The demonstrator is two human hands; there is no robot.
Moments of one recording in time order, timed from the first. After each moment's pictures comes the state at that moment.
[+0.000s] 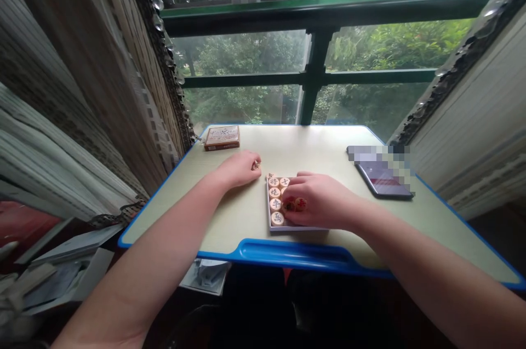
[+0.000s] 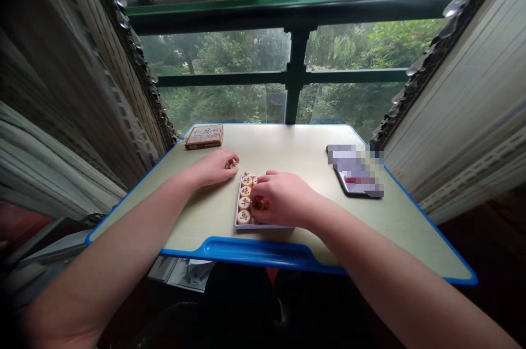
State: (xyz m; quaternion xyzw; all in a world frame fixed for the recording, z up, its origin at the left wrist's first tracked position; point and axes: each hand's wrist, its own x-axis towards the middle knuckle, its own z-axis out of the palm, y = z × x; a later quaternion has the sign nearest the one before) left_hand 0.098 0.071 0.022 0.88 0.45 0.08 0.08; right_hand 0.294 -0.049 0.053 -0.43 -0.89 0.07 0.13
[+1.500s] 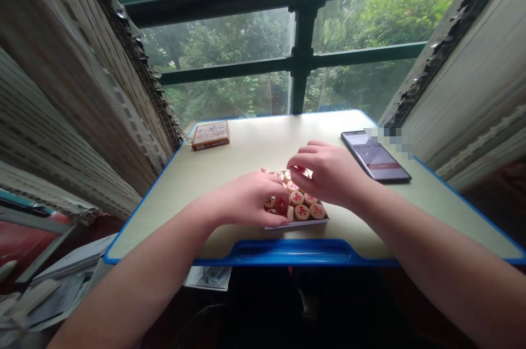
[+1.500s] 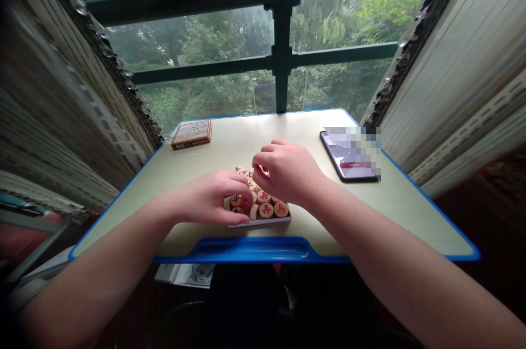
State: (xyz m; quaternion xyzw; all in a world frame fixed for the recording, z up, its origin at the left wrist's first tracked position) left_hand 0.121 -0.004 0.054 0.97 0.13 0.08 0.21; right_hand 0.311 -0.040 0.058 -0.49 -0.84 -0.07 0.23
